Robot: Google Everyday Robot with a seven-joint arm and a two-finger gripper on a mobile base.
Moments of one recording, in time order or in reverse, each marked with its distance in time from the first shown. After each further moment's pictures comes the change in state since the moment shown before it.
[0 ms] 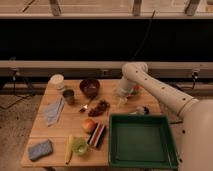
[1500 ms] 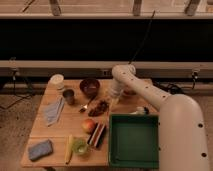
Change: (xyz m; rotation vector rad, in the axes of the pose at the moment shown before) arm -0.020 -0.040 0.066 -0.043 -0.024 -0.076
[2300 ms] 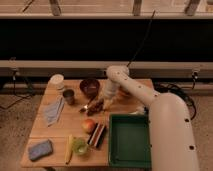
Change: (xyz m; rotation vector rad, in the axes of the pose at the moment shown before) arm -0.032 0.004 0.024 -0.091 -0.072 -0.055
